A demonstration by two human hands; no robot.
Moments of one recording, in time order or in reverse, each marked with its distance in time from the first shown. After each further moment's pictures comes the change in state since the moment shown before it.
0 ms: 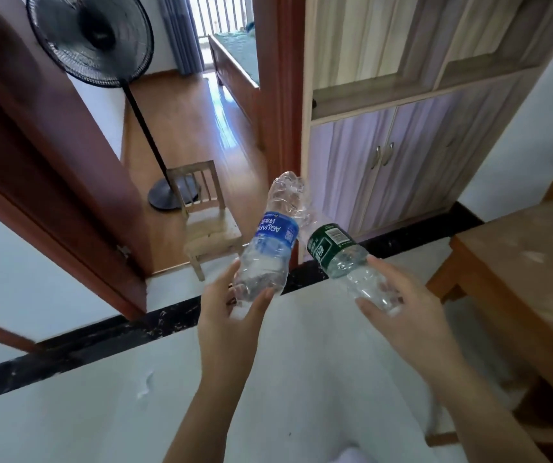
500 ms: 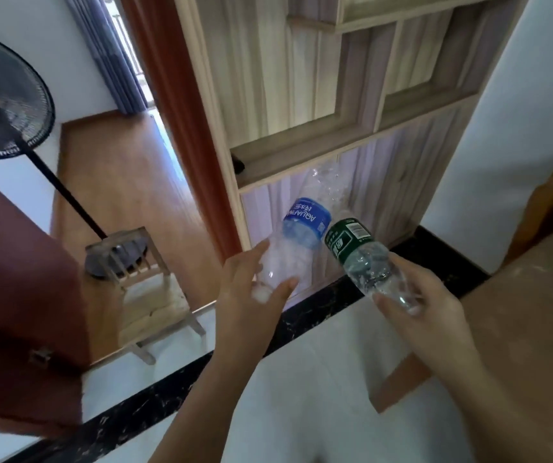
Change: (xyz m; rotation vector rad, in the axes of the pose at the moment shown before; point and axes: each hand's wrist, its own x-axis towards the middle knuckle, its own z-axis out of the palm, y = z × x) left_hand 0.205 0.083 0.244 0.038 -0.269 0.276; right_hand 0.244 0.089 -0.104 0.058 0.272 0.047
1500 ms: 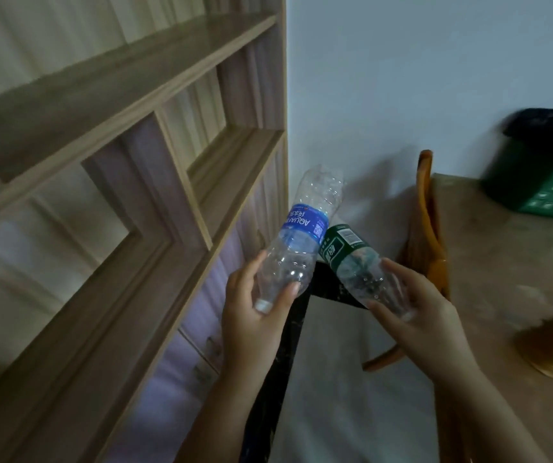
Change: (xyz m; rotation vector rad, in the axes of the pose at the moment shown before) left_hand 0.385 0.018 0.381 -0.396 -0.572 0.247; right_hand 0.359 0.129 -0.076 -0.294 0.591 0.330
